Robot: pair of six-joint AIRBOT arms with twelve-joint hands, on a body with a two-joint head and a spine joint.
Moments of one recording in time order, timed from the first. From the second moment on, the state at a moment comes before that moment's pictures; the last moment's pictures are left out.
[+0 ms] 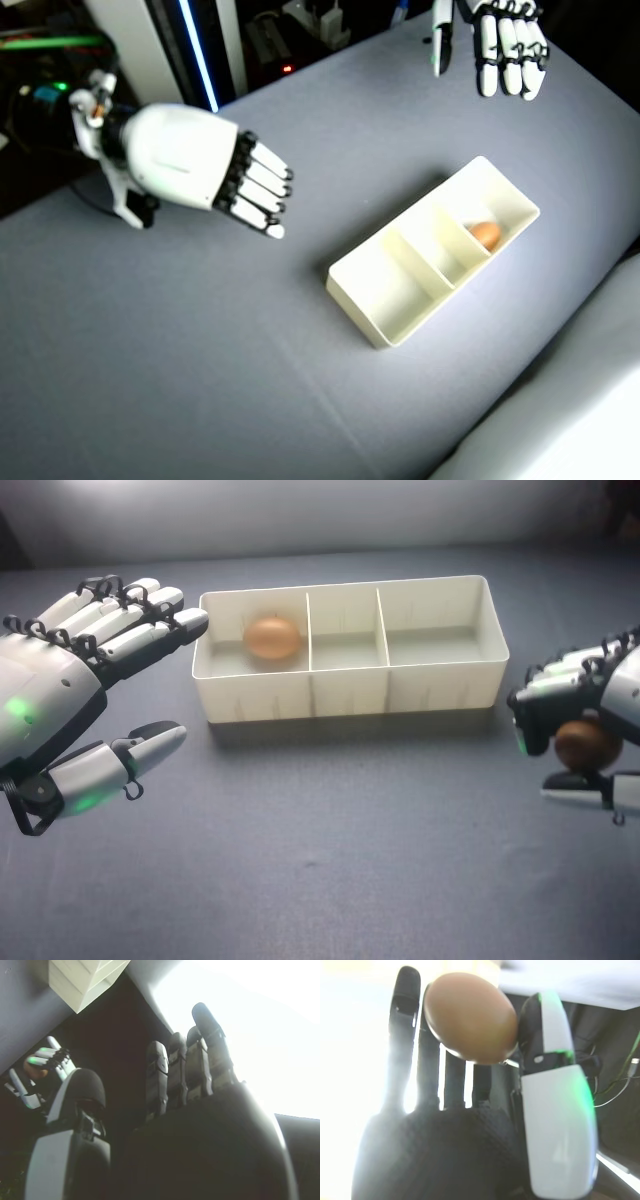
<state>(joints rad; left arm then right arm) 0.95 -0.93 1.05 -0.14 -1.26 0.87 -0.84 -0.91 0.99 0.02 0.94 -0.84</state>
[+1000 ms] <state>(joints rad) 0.98 -0.96 1.07 -0.15 -1.27 0.83 -0.44 -1.22 1.36 0.06 0.63 -0.89</state>
